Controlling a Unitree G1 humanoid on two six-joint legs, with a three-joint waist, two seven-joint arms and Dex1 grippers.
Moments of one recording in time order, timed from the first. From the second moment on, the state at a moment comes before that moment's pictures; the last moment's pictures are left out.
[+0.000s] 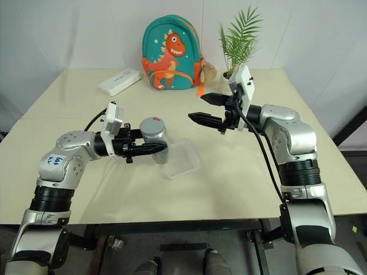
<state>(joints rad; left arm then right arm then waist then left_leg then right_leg) -0.73 0.57 0.03 0.09 -0.49 0.46 -1.13 -0.98 -0.54 -0.02 0.23 0.51 0.58 1.05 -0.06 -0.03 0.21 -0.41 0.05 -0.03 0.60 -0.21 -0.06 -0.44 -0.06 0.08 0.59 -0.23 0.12</state>
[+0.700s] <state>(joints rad) -0.73 0.57 0.03 0.09 -0.49 0.45 -1.13 -1.03 -0.25 0.18 -0.01 0.51 0.68 0.89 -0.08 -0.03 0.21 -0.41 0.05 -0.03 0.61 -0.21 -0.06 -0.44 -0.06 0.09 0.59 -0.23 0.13</state>
